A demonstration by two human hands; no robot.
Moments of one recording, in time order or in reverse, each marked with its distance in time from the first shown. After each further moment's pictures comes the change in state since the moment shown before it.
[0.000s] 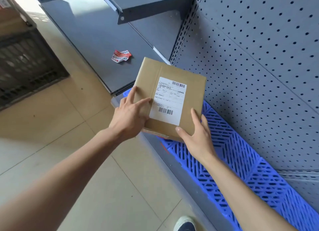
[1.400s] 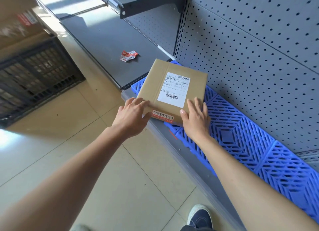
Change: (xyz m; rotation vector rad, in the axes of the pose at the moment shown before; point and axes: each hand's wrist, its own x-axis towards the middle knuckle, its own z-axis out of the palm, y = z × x) left_hand -0.053 -0.005 0.023 0.226 0.008 0.037; right_hand 0.014 0.033 0.044 -0.337 0.112 -0.127
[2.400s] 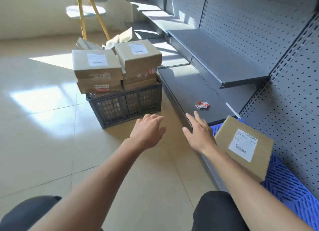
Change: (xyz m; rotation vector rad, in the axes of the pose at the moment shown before) left_hand -0.157 -0.138 -0.195 0.077 0.219 -0.254; right_hand -0.079 -0.298 -0.058 0.003 -0.139 -0.523
